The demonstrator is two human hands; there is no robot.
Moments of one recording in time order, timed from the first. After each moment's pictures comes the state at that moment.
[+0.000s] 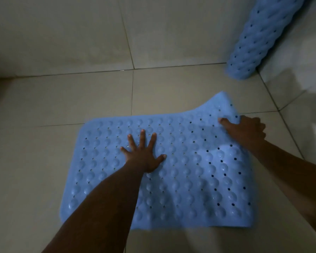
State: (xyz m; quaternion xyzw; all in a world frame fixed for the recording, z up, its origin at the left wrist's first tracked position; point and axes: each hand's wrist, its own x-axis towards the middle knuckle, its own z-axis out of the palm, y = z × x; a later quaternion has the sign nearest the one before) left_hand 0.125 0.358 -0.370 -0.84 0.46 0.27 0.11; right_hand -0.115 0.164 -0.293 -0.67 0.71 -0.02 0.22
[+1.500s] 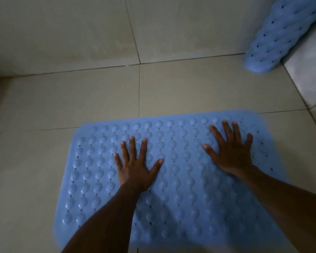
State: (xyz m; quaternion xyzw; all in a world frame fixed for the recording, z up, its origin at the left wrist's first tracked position) left_hand 0.153 0.404 -0.395 -0.89 0.43 0.15 0.02; right_hand -0.085 0.199 -0.407 -0.85 0.51 0.07 0.06
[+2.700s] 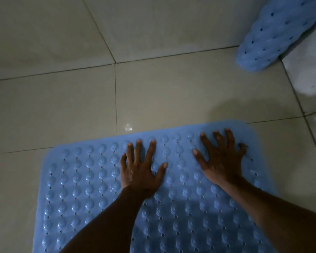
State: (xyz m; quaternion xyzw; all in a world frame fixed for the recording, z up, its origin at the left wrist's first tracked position) left_hand 0.134 0.318 -0.370 -0.85 0.48 0.20 0.04; right_hand -0.074 0.171 -0.394 -0.85 0.52 0.03 0.05
